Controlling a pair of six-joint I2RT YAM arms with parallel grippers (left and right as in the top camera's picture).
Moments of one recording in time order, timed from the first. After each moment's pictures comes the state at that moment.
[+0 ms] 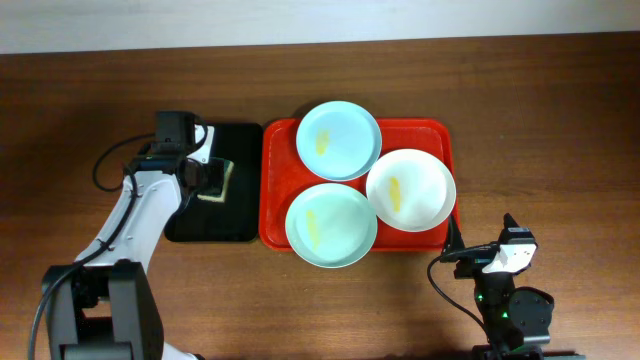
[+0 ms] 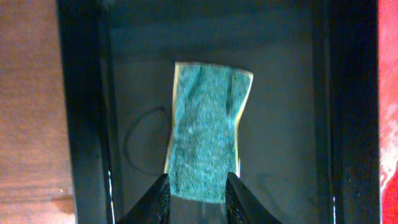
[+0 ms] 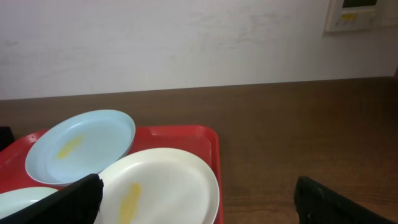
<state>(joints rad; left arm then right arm) -0.01 1.70 1.12 -0.57 -0.02 0.09 0.01 0.02 0.01 -0.07 -0.01 0.08</state>
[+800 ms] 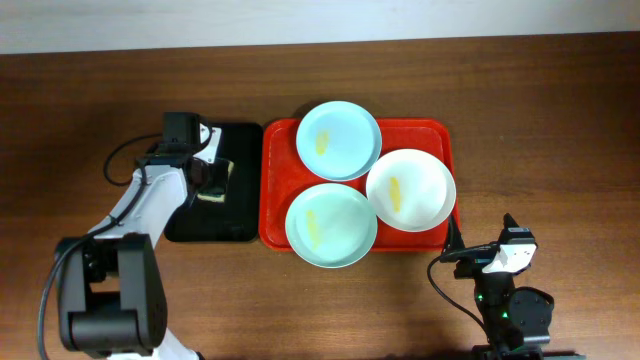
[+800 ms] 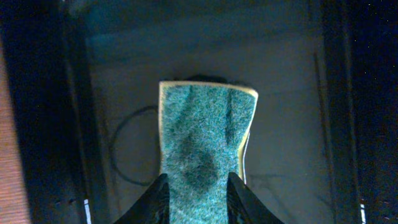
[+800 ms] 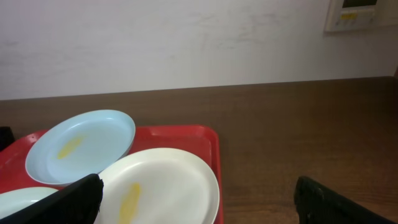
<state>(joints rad) -0.01 1.81 1.12 -0.48 0.00 0.14 0.01 0.02 0.01 -0.07 -0.01 0.08</state>
